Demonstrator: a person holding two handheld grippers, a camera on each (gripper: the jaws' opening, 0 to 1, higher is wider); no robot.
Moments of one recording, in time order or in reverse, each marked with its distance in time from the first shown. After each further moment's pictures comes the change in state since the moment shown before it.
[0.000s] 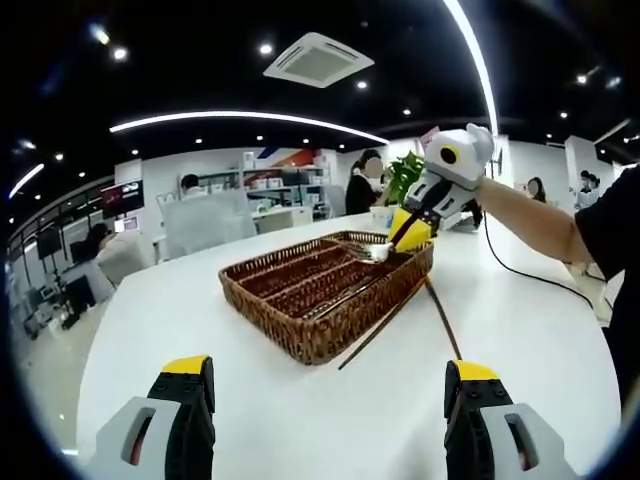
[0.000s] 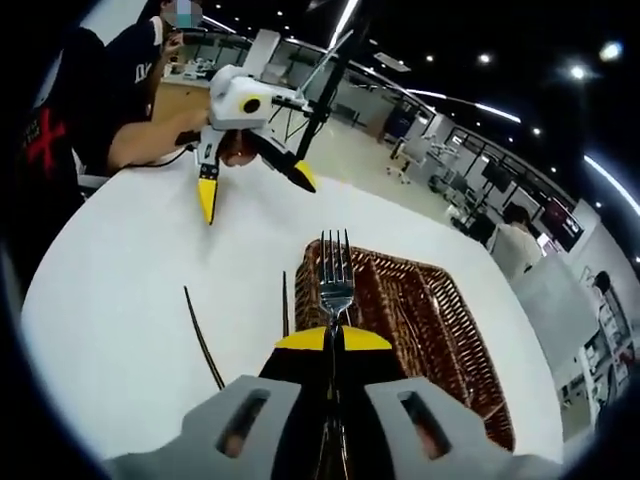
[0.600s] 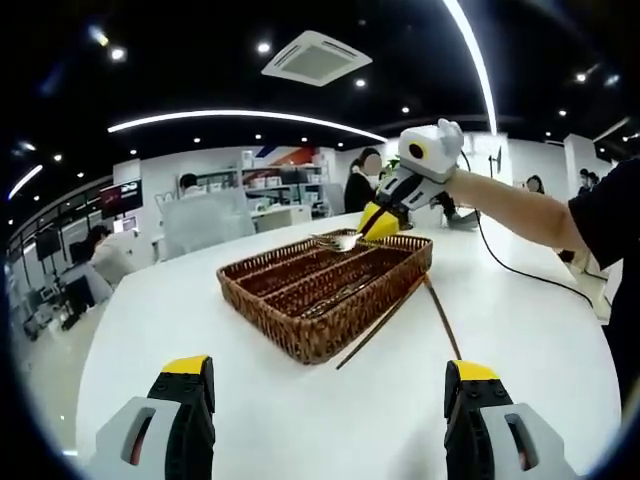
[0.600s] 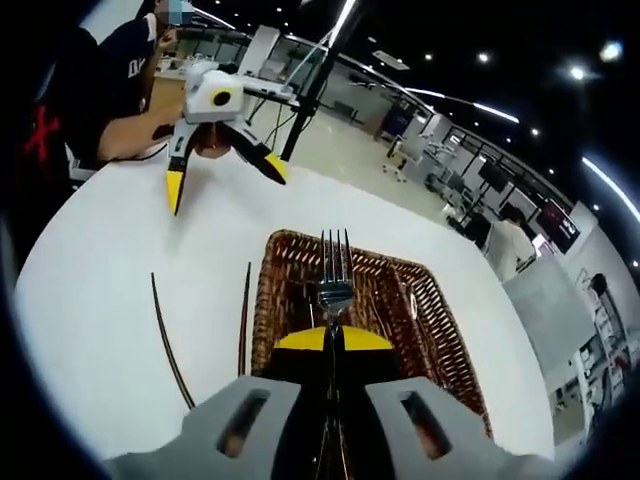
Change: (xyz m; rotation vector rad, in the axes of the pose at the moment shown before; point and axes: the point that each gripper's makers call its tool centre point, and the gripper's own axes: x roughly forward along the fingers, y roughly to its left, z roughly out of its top) left arm 0.000 0.001 0.000 0.000 0.004 0.001; right arm 0.011 -0.039 -0.007 -0.020 0.021 -0.012
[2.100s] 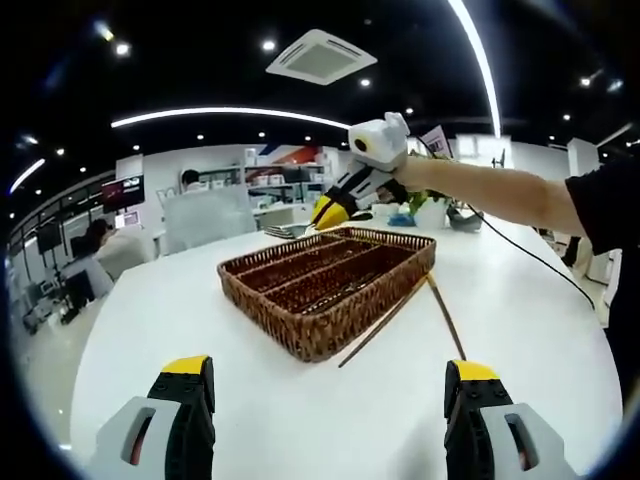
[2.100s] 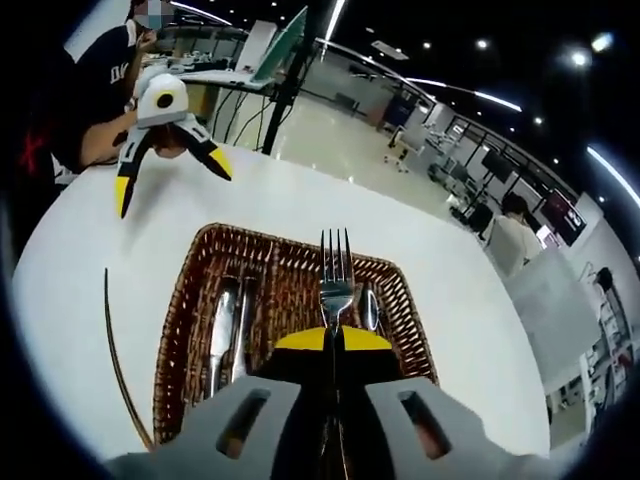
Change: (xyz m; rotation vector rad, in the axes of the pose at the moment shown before) left arm 0.005 0.003 -0.007 -0.021 0.007 0.007; right arm 0.040 -0.064 -0.003 0.013 0.034 0.029
